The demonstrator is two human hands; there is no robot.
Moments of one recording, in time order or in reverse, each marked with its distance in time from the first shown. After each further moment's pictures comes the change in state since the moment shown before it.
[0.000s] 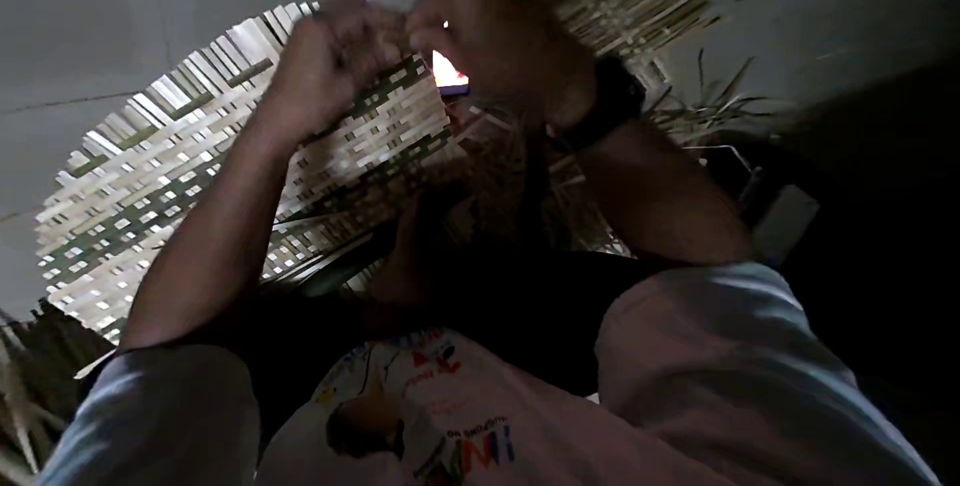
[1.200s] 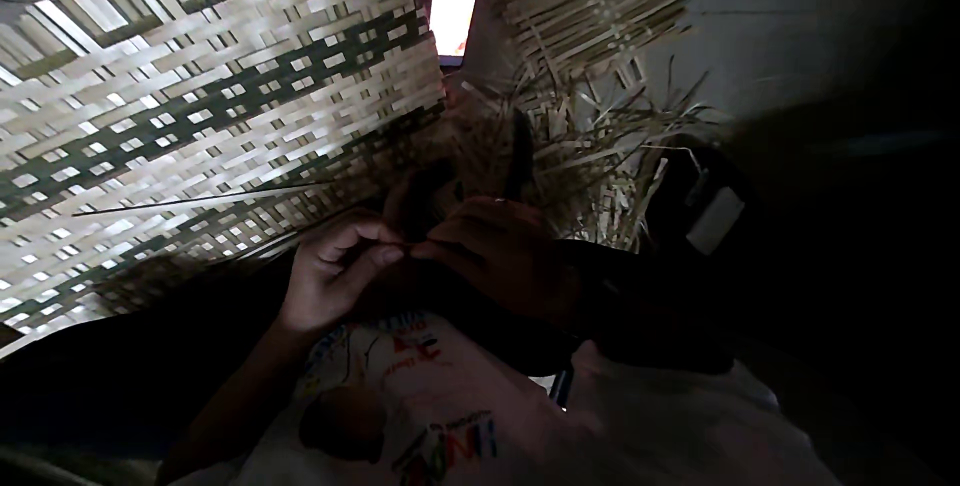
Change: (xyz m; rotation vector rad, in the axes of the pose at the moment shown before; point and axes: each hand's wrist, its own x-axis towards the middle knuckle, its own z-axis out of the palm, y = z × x) left_hand -0.187 0.053 0.081 -0.835 0.227 -0.104; right_hand -0.147 -0.099 0.072 0.198 0.240 -0.084
